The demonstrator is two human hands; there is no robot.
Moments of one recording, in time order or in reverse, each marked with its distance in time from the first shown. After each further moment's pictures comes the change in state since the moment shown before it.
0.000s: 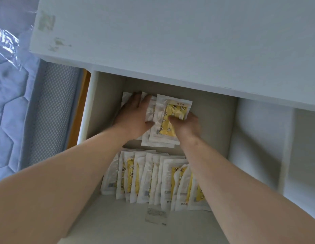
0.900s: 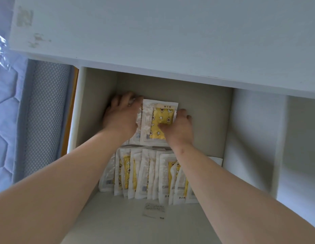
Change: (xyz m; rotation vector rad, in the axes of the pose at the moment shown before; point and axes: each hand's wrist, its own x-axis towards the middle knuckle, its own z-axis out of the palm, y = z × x) left_hand -0.020 0.006 -0.004 0.159 0.063 -0.091; right_hand -0.016 0.017 0.006 -0.250 -0.003 -0.160
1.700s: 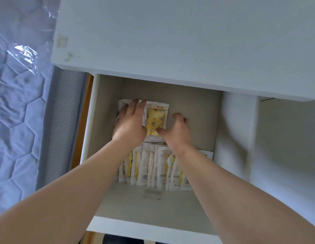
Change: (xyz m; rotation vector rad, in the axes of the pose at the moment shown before) left_hand -0.051 0.025 -0.010 -0.271 0.064 -0.063; right_hand -0.040 -0.002 -0.026 0.005 -0.083 -0.064
